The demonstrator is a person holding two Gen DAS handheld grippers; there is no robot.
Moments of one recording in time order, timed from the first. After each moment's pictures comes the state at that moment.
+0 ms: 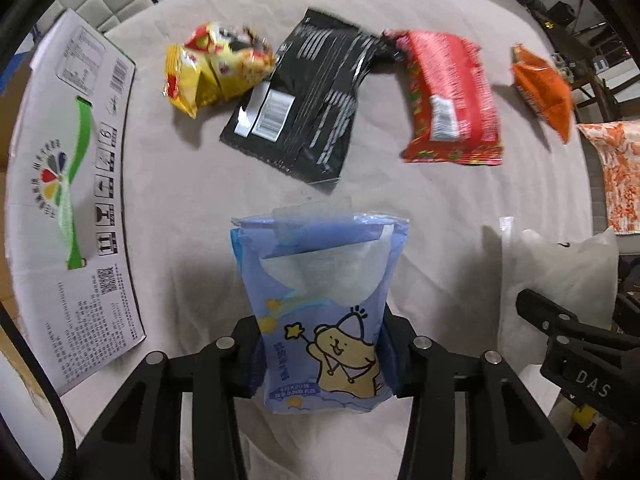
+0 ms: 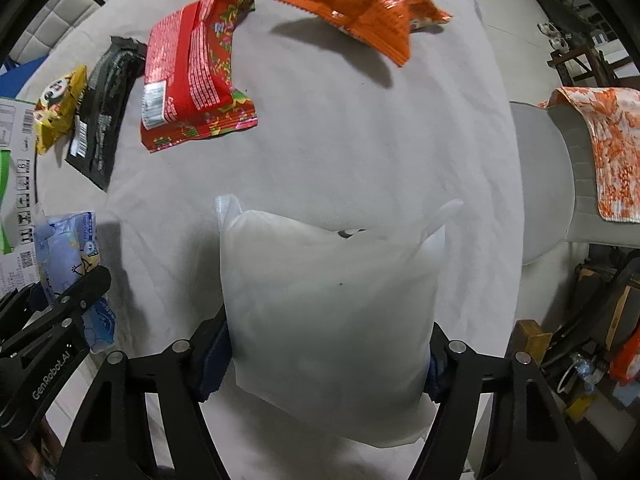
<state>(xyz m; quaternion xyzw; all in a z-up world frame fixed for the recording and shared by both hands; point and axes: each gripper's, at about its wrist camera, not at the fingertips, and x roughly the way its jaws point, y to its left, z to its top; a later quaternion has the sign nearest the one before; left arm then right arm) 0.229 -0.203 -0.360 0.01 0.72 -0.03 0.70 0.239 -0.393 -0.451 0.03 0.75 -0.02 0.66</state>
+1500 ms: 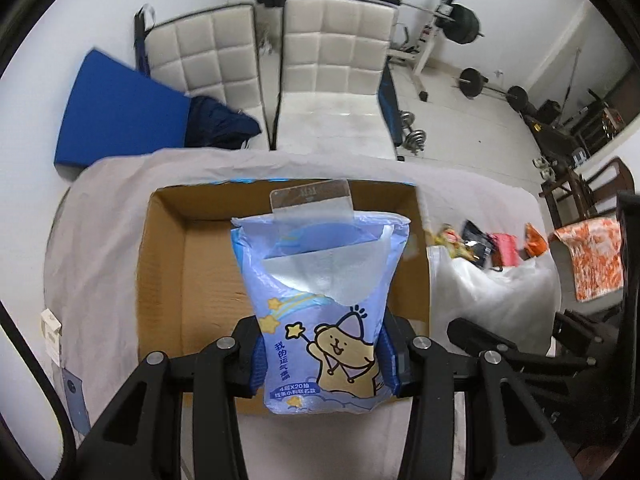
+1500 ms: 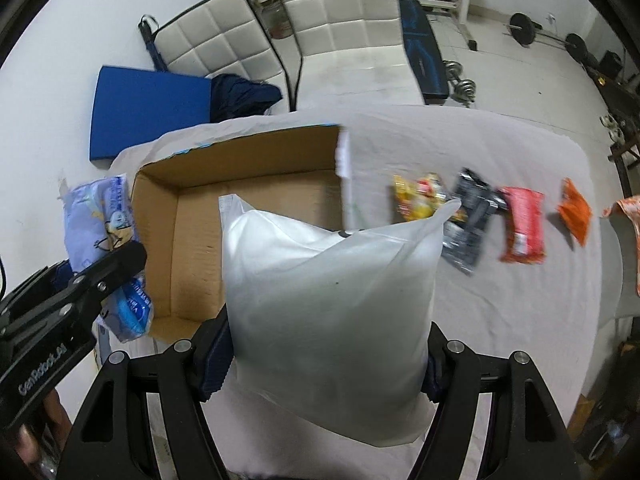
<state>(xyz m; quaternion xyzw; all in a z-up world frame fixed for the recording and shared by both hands) 0.254 0.115 -0.199 -0.06 0.59 -0.02 0.81 0.231 -0.093 -0.215 0.05 0.64 0.12 0.76</state>
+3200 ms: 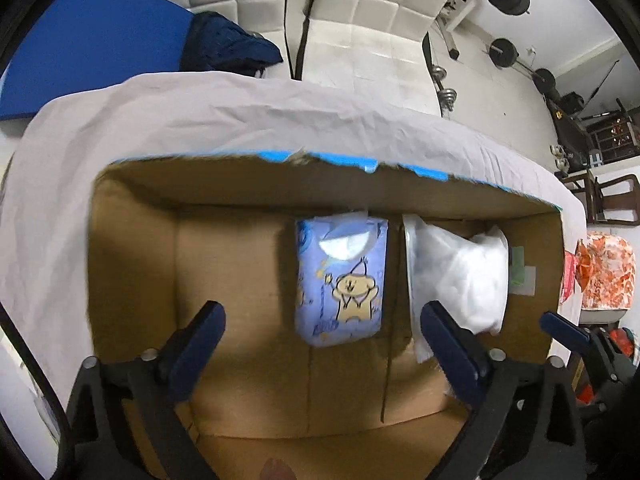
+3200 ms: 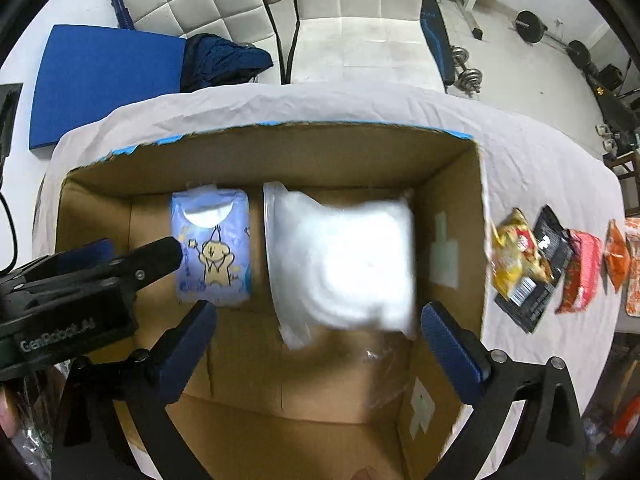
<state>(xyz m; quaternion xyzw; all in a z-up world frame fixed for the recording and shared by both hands) 0.317 0.202 -0.321 -0.11 0.68 -0.02 0.73 0.318 0.010 -0.326 -0.01 0.68 0.08 0.73</state>
